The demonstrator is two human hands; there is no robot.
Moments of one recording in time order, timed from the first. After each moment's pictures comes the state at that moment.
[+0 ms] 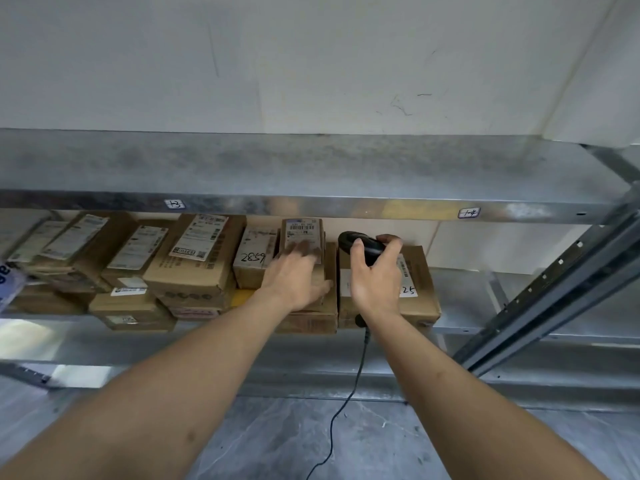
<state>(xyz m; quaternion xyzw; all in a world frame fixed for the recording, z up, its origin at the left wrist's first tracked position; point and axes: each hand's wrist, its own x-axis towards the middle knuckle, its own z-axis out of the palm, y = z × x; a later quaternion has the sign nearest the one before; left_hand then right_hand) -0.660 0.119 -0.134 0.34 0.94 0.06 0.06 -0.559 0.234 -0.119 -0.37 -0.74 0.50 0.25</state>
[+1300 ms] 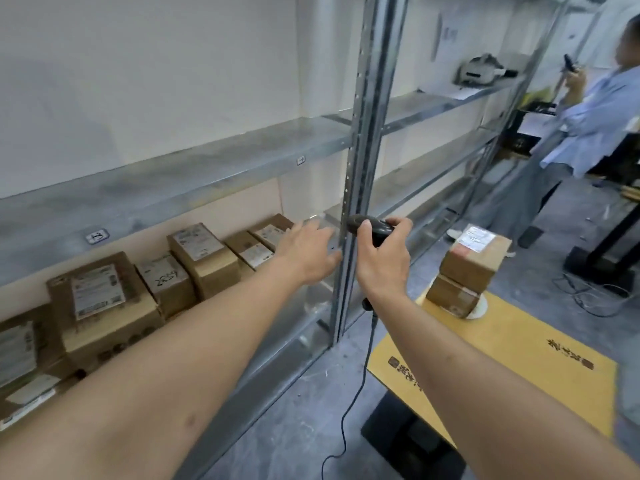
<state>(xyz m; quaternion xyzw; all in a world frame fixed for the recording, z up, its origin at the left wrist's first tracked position) -0.514 0.070 -0.047 0.72 0.69 0.09 0.01 -0.366 0.056 -0.047 -0.59 -0.56 0.31 0.50</state>
